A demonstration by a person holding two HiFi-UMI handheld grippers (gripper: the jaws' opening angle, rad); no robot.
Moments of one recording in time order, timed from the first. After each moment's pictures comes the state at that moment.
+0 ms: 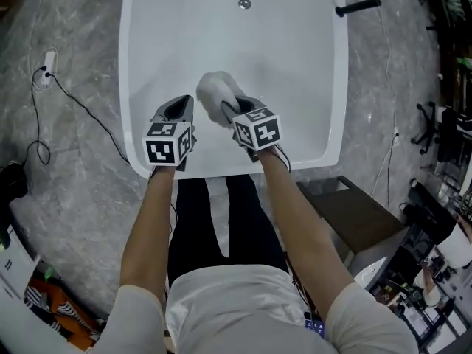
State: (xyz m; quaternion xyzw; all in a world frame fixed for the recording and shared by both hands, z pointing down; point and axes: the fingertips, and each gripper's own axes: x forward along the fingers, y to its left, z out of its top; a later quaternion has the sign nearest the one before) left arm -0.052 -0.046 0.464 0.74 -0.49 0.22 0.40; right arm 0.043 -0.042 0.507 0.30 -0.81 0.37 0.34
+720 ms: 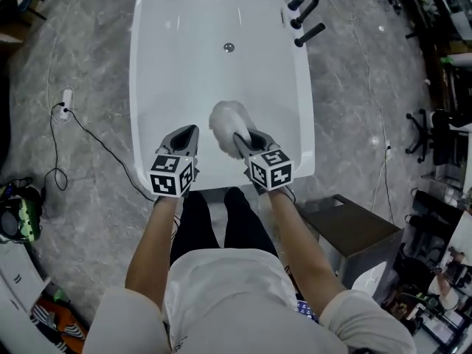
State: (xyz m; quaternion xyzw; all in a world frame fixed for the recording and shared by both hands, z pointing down) left arm 0.002 -0.050 0.306 0.80 -0.47 0.19 0.33; right arm 0.119 -0.040 0.340 0.37 -0.84 0.33 0.24
